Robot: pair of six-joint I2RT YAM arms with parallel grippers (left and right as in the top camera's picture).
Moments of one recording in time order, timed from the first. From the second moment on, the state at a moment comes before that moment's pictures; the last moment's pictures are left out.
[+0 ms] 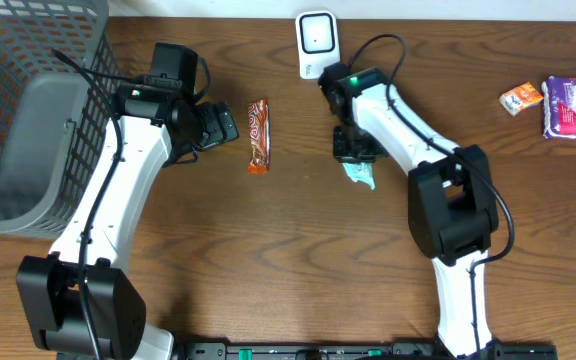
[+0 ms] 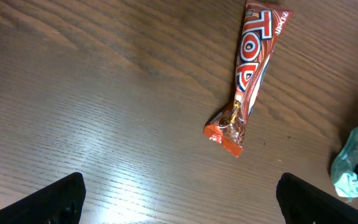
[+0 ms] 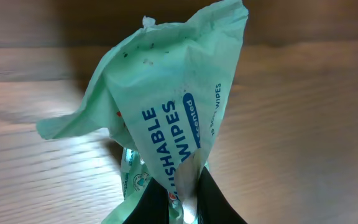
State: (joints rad) left arm -0.15 1.68 1.46 -1.02 0.07 -0.52; right arm 0.41 2.27 1.83 -1.23 0.19 0.52
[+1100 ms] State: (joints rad) left arm -0.15 1.68 1.46 -1.02 0.07 -0.52; right arm 0.49 2.19 1.82 -1.21 0.18 0.42
